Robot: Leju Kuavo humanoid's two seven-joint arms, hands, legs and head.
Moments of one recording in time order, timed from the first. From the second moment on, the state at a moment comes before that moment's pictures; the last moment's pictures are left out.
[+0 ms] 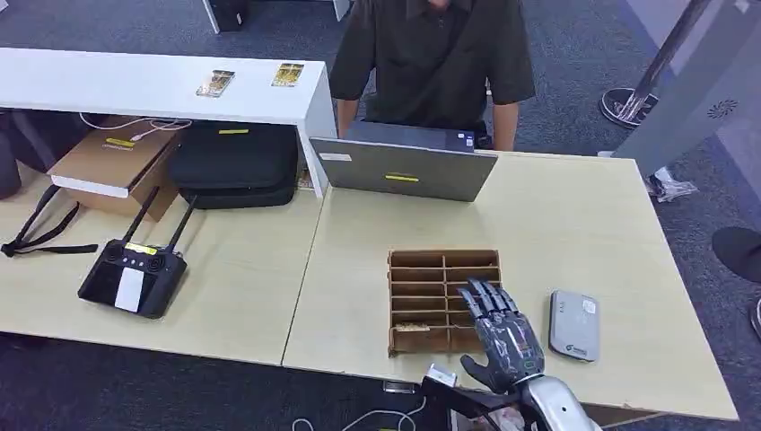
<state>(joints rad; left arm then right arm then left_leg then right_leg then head) -0.02 -0.16 0.23 -0.22 -0.37 0.07 0.02 0.03 -0.15 0.48 -1.59 1.30 -0.04 -0.07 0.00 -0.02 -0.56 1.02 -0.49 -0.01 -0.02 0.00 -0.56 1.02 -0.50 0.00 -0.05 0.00</state>
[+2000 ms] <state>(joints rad) -0.02 -0.17 0.26 -0.23 -0.40 0.06 0.03 0.06 -0.21 0.43 -1.63 1.28 -0.06 -0.06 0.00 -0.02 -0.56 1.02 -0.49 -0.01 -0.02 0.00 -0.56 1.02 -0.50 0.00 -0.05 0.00</state>
